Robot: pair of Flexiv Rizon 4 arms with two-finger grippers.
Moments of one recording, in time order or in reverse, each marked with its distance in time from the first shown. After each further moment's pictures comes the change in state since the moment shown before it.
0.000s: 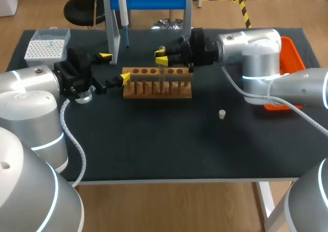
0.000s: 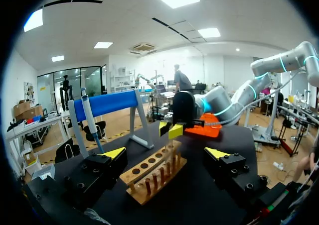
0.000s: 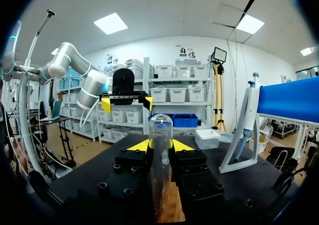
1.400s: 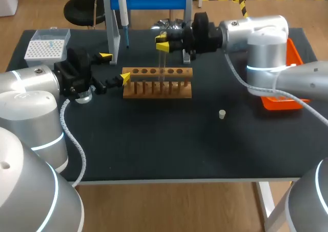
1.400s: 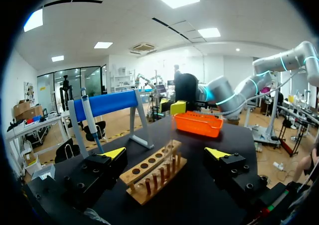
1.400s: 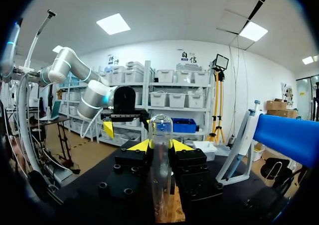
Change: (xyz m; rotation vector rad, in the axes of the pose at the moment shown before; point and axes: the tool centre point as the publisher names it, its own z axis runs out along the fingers) left arm 0.000 0.000 0.000 0.000 0.000 0.000; right arm 0.005 0.059 -0.002 -0.011 -0.009 -0.049
